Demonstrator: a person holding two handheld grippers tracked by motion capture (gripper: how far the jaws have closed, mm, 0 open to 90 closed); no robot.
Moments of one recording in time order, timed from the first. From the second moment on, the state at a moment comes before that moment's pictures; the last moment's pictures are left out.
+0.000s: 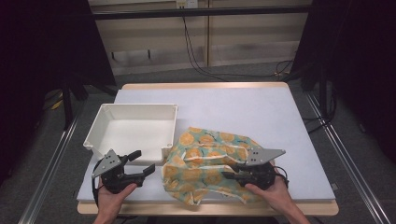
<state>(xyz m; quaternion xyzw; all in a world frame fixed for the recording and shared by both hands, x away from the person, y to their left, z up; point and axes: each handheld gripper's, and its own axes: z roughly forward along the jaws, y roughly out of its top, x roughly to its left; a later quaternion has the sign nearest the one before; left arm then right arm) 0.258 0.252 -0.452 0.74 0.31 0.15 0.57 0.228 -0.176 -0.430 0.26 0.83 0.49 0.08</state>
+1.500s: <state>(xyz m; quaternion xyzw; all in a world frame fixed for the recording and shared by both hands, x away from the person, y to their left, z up) 0.232 0.193 -0.395 0.76 0.18 0.10 0.62 0.369 -0.174 -0.423 0.35 0.79 0.50 0.08</state>
